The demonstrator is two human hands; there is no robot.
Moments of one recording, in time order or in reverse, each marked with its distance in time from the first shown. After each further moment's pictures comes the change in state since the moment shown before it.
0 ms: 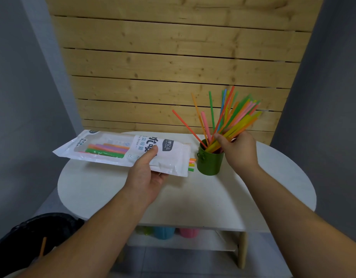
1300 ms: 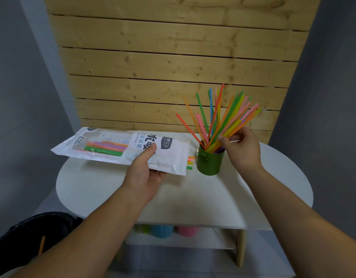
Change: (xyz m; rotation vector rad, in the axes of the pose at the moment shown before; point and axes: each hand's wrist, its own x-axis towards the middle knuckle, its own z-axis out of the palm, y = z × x) left_hand -0.005 0.001 0.003 0.028 -0.015 0.014; right_hand -0.006 0.008 -0.011 0.108 0.020 0.053
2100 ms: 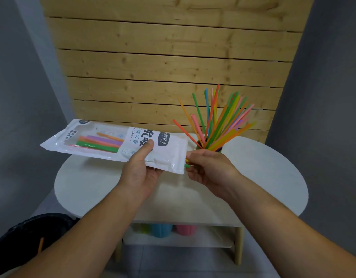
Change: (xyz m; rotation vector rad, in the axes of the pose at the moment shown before) left_hand -0.008 0.005 0.009 0.067 -0.051 0.075; right_hand -0.064 -0.042 0.021 0.541 -0.509 0.567
